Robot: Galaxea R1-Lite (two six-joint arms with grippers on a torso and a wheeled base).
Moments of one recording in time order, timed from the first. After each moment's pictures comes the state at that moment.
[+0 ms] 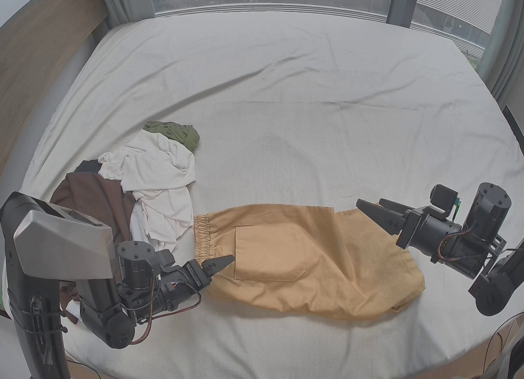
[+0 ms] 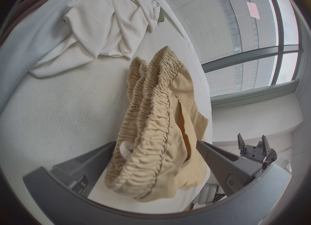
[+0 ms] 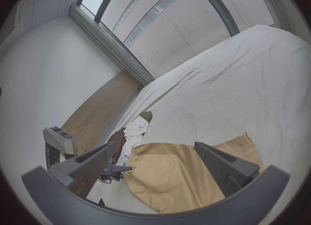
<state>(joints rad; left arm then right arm) -0.41 2.28 -0.37 -1.54 -0.26 -0.90 0.39 1.78 -0.34 -1.40 0.31 0.43</state>
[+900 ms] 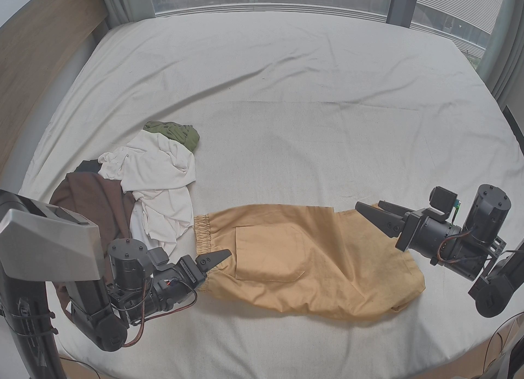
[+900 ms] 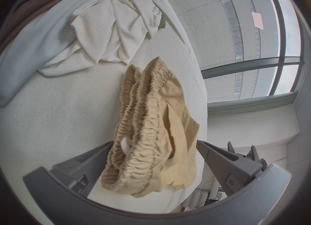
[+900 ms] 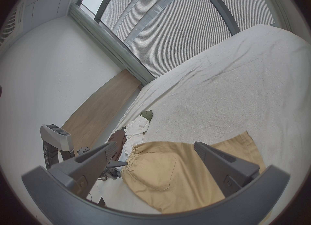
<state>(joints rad) -0.42 2.20 -0.31 -1.55 -0.25 -0.98 0.40 1.78 -0.33 -1.41 0.31 0.43</state>
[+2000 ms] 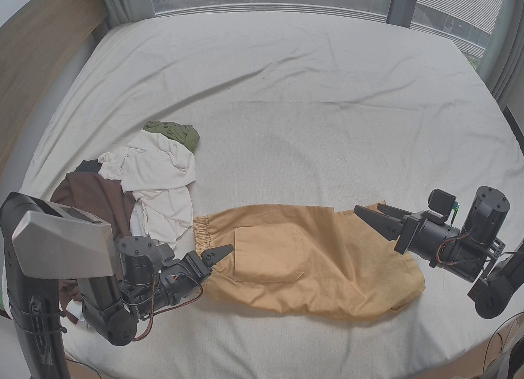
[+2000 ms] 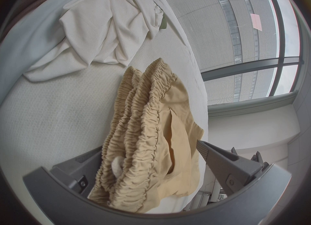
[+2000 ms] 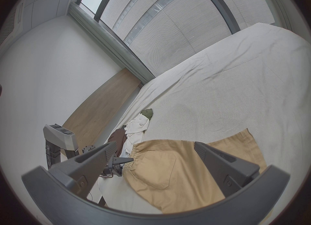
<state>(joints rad) -0.41 2.28 -0.40 -1.55 -0.23 -0.97 0.40 1.79 -0.32 -1.41 0.31 0.43</state>
